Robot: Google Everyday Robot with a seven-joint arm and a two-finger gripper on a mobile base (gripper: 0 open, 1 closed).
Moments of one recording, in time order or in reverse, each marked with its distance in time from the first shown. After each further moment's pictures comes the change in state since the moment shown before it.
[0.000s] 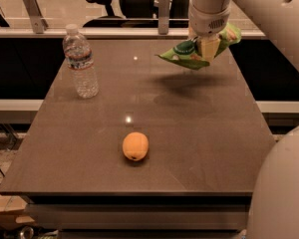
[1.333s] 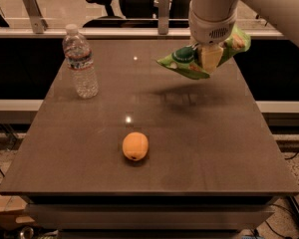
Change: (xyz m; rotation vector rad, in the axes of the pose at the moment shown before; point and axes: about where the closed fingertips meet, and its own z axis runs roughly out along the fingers) arm -0.023 0.053 -0.040 0.044 0.038 0.077
